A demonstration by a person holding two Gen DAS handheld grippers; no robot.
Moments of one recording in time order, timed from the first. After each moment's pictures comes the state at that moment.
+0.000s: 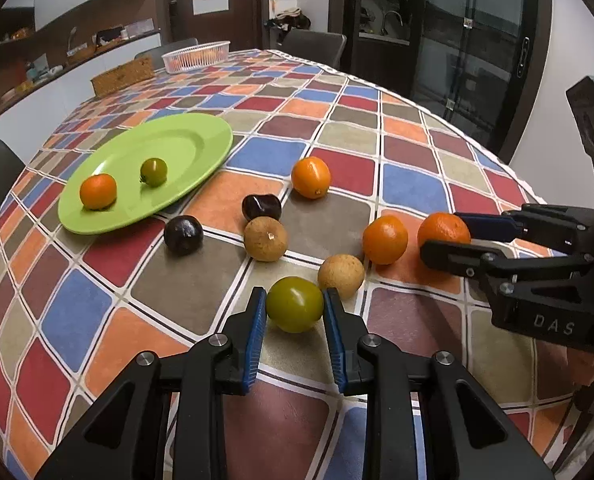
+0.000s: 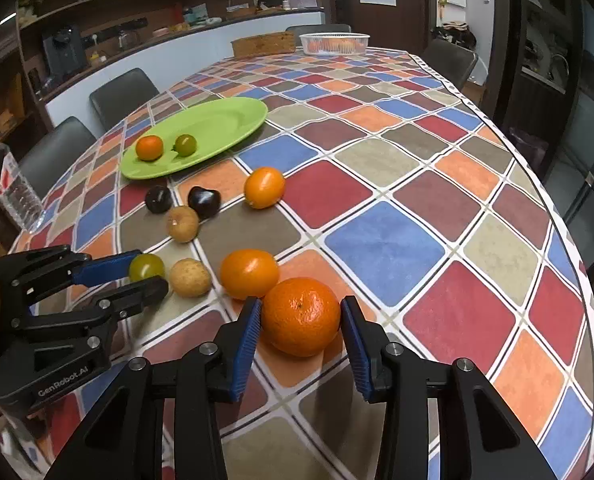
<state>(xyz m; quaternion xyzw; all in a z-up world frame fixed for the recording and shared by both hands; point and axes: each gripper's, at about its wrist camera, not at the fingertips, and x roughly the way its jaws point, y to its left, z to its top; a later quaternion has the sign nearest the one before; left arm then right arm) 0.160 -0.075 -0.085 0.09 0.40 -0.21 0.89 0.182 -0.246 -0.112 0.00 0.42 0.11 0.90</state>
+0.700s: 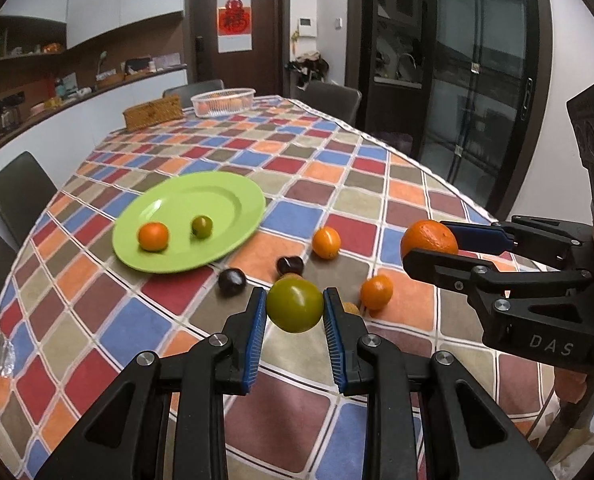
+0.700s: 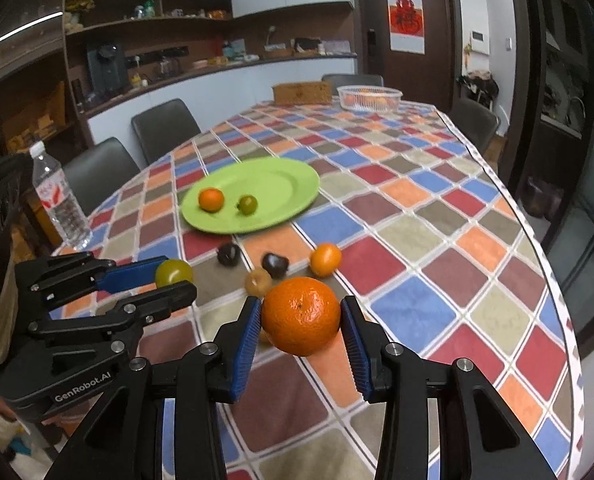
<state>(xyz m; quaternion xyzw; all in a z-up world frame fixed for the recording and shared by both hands) 0.131 -0.051 -0.022 0.06 0.34 -0.18 0.92 0.155 -0.220 -0.049 -0.01 0.33 0.16 0.93</state>
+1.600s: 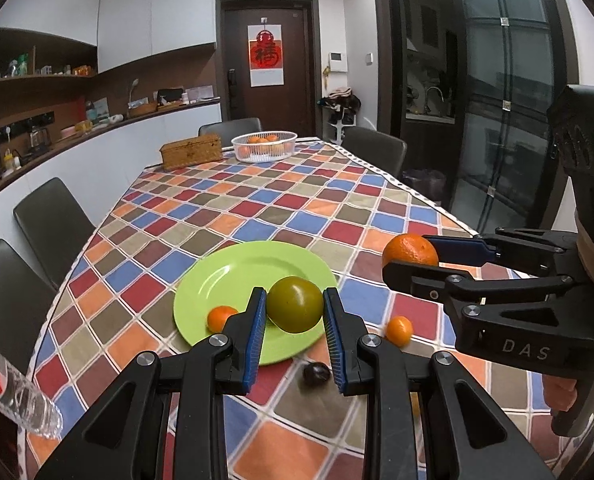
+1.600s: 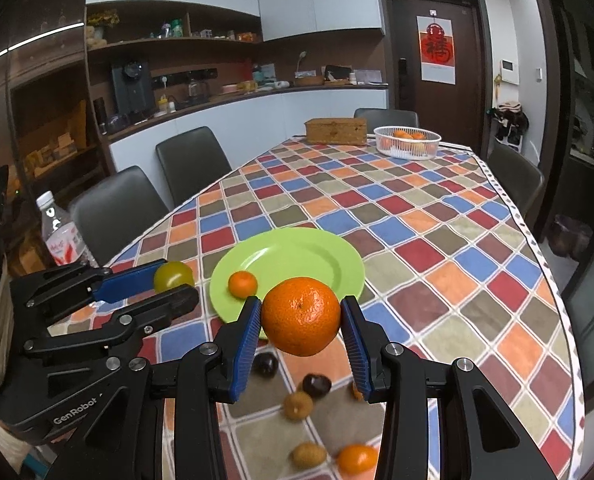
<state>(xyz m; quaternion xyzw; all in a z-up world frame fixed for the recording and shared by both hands) 0.194 -0.007 0.030 0.06 0.28 -0.13 0.95 0.231 -0.168 0.004 -0.02 0.29 0.21 0.93</state>
